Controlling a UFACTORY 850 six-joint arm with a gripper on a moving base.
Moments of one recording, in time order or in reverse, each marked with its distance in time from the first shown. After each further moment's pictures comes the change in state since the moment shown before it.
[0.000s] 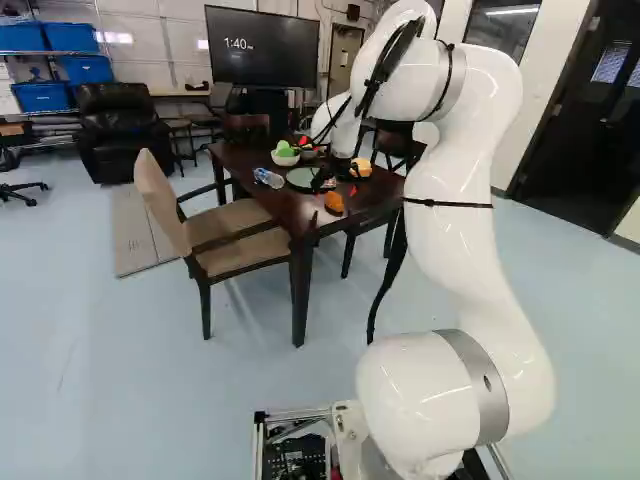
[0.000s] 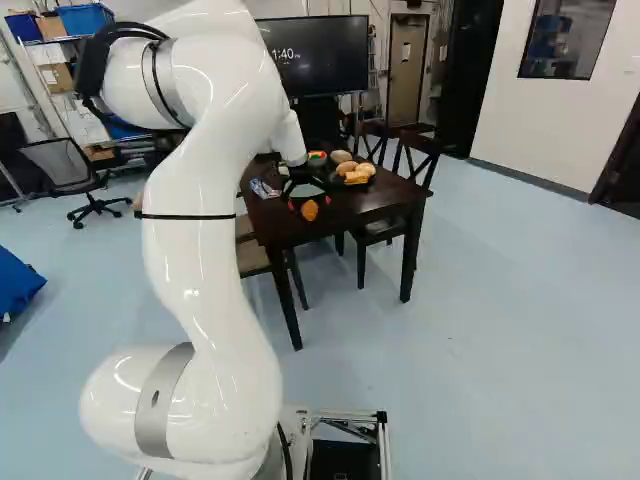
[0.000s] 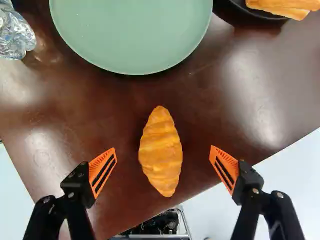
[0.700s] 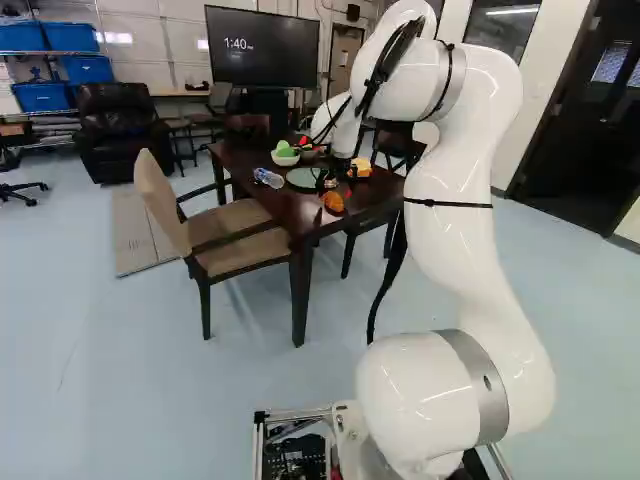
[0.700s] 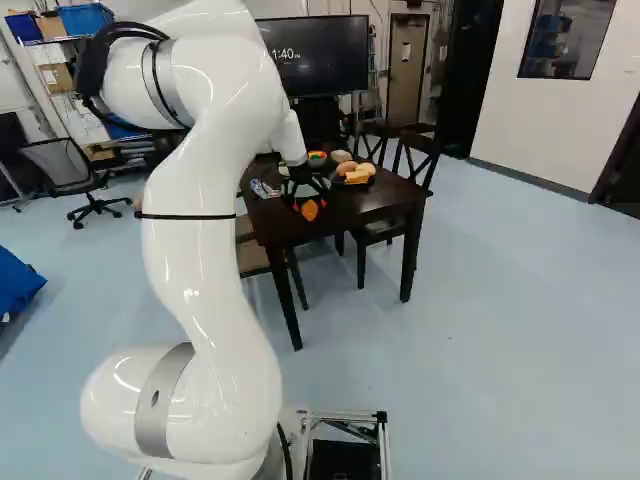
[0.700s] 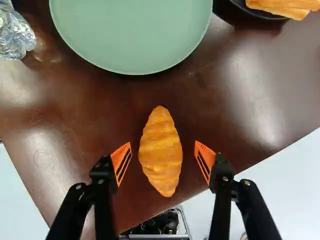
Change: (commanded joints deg) arm 0.0 0.0 0.0 0.0 0.0 0.0
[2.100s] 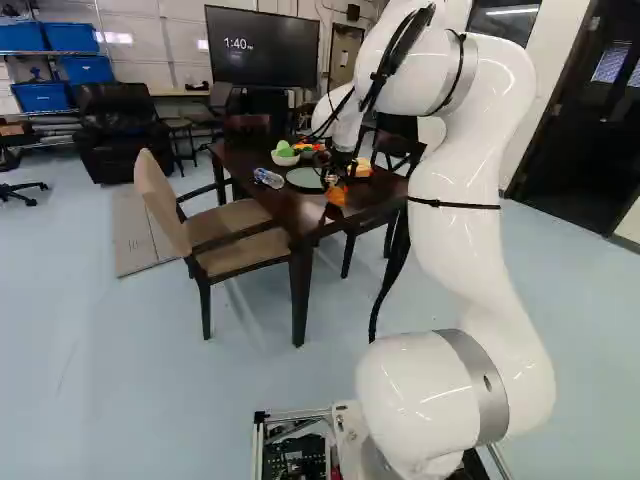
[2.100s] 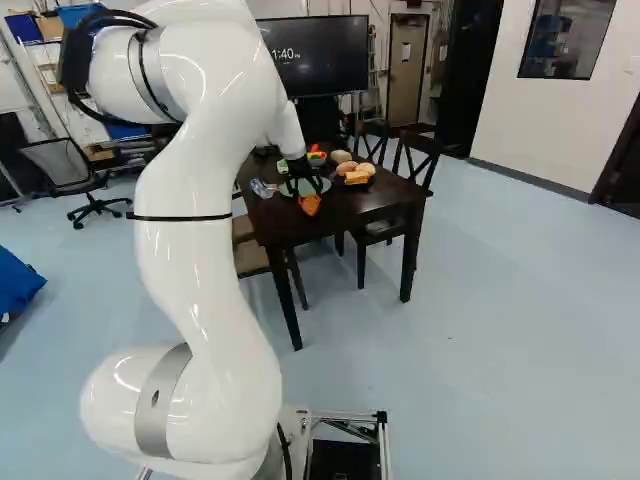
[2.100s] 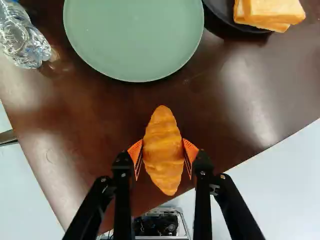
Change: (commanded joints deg) arm 0.0 3.2 0.8 0.0 0.0 0.0
